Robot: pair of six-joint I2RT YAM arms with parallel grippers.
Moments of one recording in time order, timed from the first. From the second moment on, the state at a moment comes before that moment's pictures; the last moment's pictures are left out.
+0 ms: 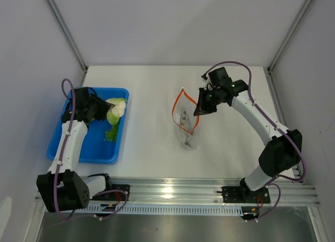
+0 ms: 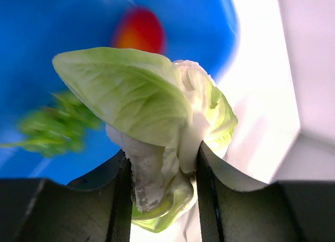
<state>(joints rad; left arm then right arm) 0.17 1.16 0.98 -0.60 0.13 -0.92 0.43 1.60 1.50 -0.90 -0.37 0.46</state>
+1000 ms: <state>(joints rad) -0.47 1.24 1.18 -0.42 0.62 -0.94 0.66 1.60 1.58 -0.96 -0.19 0.54</state>
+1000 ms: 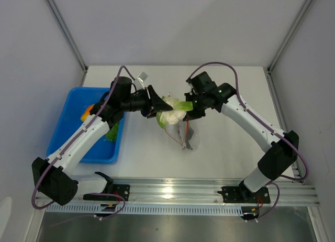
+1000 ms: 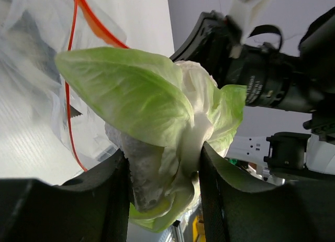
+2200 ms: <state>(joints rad) -0.65 1.54 1.57 -0.98 0.24 -0.69 0.63 1.55 1.58 -0.87 -0.39 0.66</state>
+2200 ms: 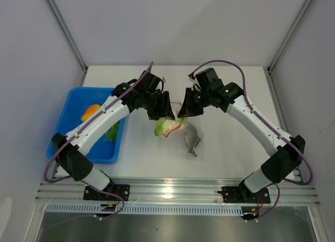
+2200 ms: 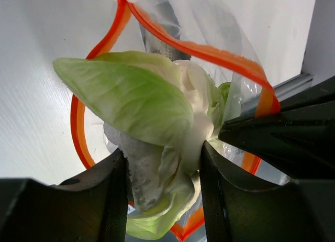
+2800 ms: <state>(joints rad) -0.76 1.52 1.55 -0.98 0.26 -0.43 0.61 1.58 1.58 -0.88 -0.39 0.66</state>
